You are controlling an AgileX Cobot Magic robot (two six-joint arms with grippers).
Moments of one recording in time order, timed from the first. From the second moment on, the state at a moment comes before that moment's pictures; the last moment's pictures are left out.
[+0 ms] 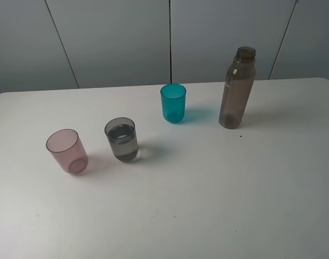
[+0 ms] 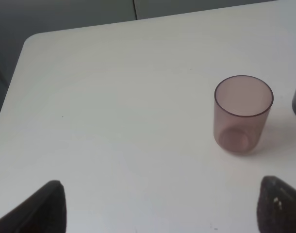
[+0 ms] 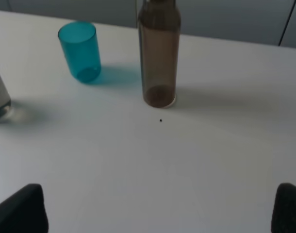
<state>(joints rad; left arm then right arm) -0.02 0.00 -0.51 0.03 1.08 0.06 0.25 0.04 -0.67 0.01 1.21 0.01</state>
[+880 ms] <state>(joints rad) -0.02 0.00 -0.51 0.03 1.08 0.06 0.25 0.00 -0.51 -0.01 1.10 0.01</state>
